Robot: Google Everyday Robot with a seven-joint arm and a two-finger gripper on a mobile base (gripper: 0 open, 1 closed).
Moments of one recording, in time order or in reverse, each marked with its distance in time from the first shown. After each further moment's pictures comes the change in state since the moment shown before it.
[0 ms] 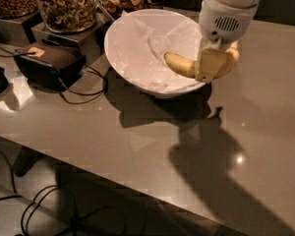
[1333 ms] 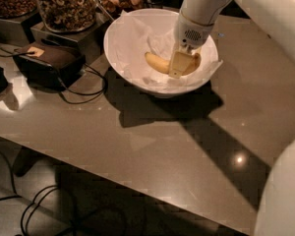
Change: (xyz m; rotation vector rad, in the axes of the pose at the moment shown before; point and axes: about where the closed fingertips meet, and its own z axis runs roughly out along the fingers) arm -0.058 -0.084 0.090 -0.046 -0.145 -0.052
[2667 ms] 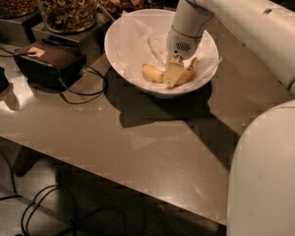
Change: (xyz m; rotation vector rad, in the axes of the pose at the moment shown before) arm 0.001 -0.011 0.049 -0.079 0.026 0.004
